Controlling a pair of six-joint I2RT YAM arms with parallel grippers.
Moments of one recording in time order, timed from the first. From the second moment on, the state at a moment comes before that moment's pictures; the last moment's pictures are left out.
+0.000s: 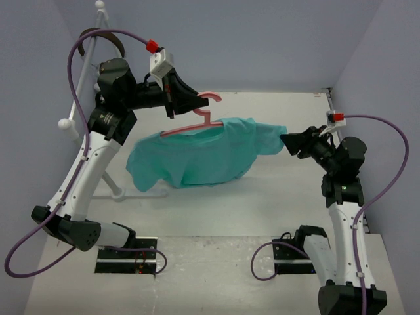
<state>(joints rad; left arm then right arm) -0.39 1.38 1.66 -0.19 1.04 -0.18 -0.12 0.75 0.79 -0.14 -0.63 0.43</state>
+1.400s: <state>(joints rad) -0.39 1.39 1.65 -0.11 1.04 -0.24 -0.12 0.85 0.76 -0.08 -0.85 0.49</state>
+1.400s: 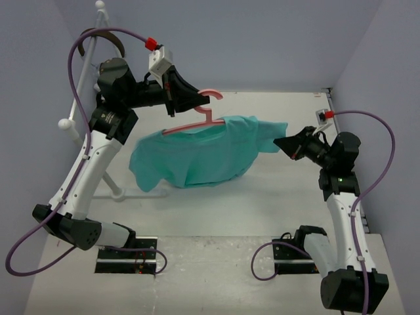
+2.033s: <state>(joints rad) -0.35 1.41 1.66 -0.20 1.07 -0.19 -0.23 0.78 0.77 -0.09 -0.52 0.56</state>
